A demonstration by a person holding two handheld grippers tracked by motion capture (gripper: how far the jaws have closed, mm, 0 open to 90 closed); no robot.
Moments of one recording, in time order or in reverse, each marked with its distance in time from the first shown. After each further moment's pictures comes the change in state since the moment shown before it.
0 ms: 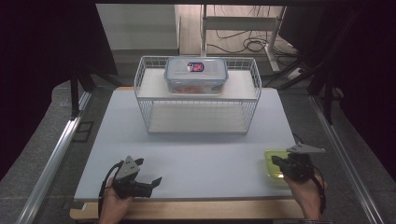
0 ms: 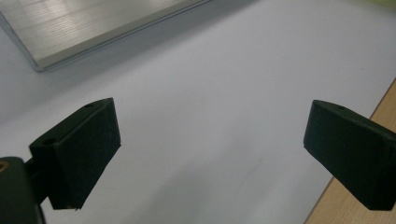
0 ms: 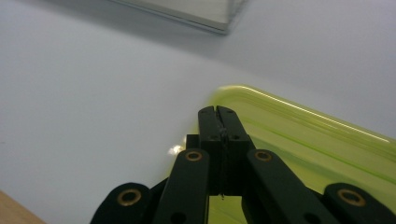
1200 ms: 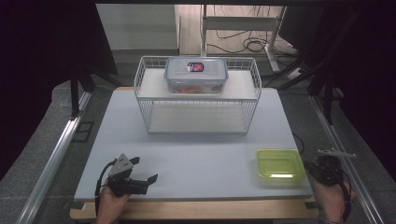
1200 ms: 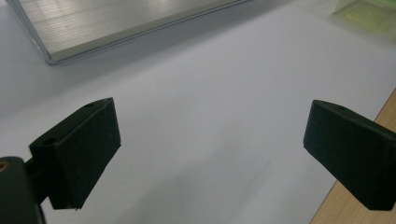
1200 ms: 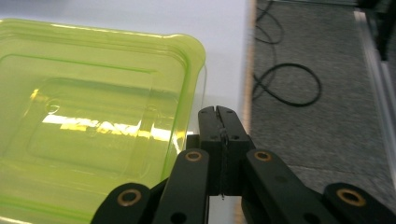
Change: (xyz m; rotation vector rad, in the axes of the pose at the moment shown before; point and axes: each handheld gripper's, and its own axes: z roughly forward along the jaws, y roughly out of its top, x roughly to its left) left arm 0.014 -0.004 -0.005 -0.028 -0.012 -0.076; right arm -0.069 -0.036 -0.015 0.083 -0.214 0.182
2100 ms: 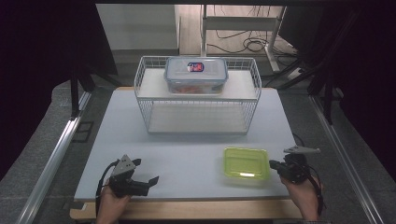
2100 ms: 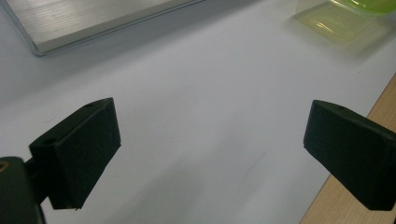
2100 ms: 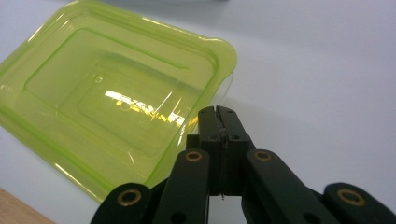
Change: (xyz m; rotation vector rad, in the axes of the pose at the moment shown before) left arm -0.002 -0.001 0.002 0.039 -0.017 0.008; right arm 0.084 0.017 0.015 0.015 0.249 -0.123
